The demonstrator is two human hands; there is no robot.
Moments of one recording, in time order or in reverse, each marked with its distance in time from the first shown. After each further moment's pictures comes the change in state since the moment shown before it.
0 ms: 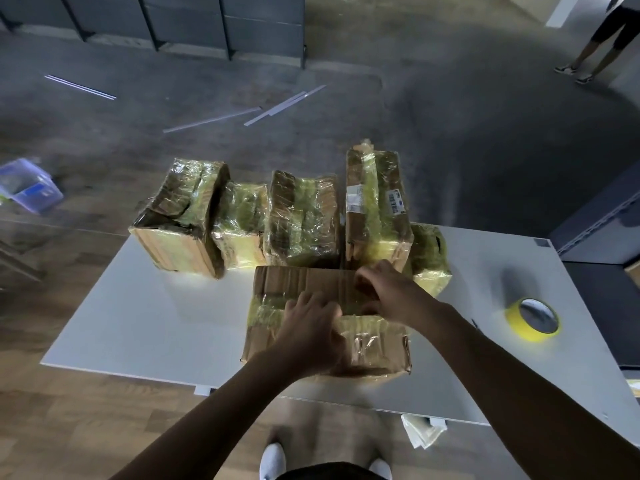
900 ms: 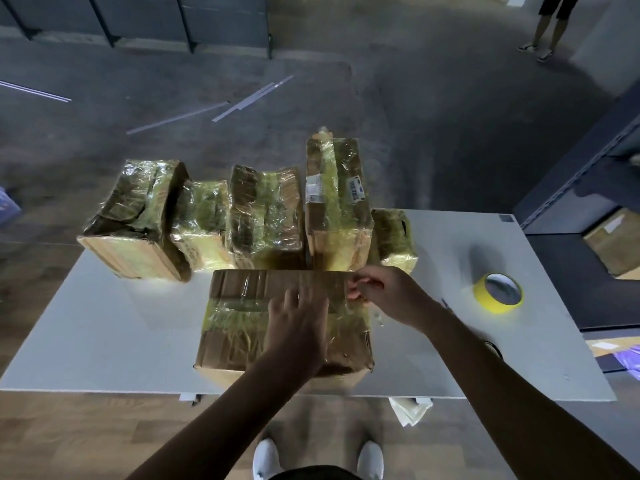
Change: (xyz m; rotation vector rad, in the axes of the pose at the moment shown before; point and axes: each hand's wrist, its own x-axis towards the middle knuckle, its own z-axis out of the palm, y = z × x) left_hand 0.003 0.046 0.016 0.263 0.033 -0.019; right_hand -0.042 0.041 0.002 0.705 0.122 0.064
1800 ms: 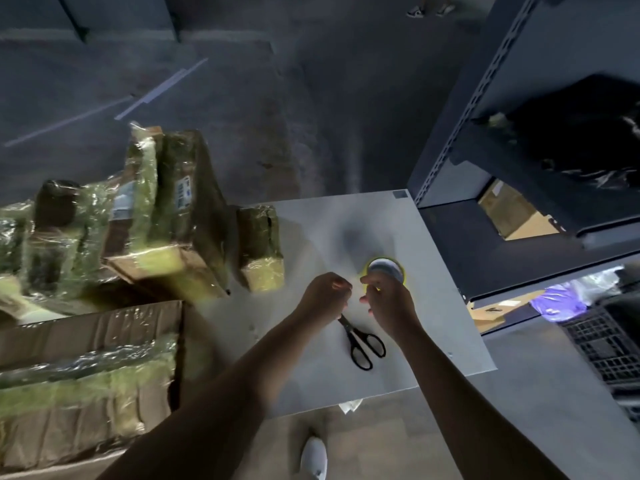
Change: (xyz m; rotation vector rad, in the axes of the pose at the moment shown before) left_hand 0.170 0.253 0.062 -1.068 -0.427 -0.348; right_hand -0.059 0.198 -0.152 0.042 0.525 0.404
